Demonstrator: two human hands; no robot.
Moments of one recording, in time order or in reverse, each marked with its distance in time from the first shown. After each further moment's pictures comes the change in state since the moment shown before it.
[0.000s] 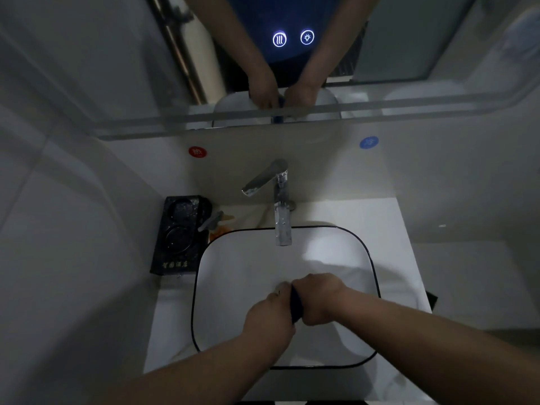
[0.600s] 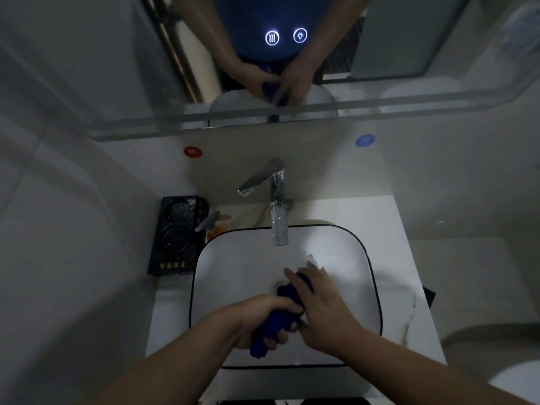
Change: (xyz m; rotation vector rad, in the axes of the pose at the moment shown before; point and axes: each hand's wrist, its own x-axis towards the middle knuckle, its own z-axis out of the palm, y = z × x) left_hand -0.005 -0.008 -0.062 -1.228 -0.800 -0.357; right_hand -0.022 0.004 0.077 0.326 0.729 -0.147
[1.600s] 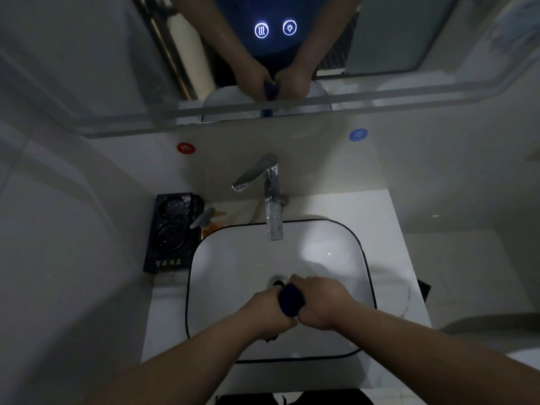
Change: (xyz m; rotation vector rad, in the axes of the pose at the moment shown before) left_hand 0.042 -0.015 0.009 0.962 0.449 0.167; right_hand 0.029 0.003 -0.022 -0.024 -0.471 0.250
